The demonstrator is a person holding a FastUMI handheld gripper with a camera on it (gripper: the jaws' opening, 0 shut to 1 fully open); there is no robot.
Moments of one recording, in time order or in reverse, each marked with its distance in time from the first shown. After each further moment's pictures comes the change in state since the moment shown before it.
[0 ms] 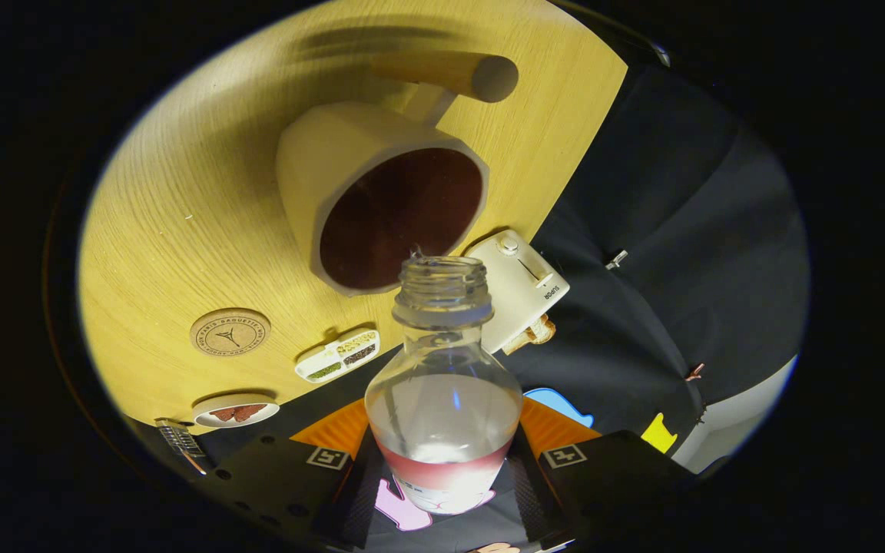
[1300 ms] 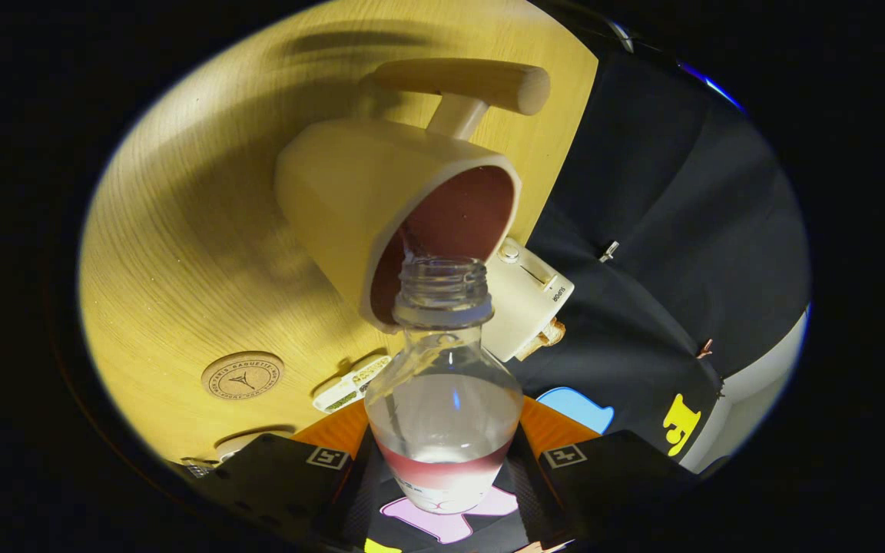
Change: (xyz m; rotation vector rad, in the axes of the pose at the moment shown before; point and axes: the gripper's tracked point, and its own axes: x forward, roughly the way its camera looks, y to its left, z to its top) arm 0.007 0.026 0.020 0.125 -0.057 -0.039
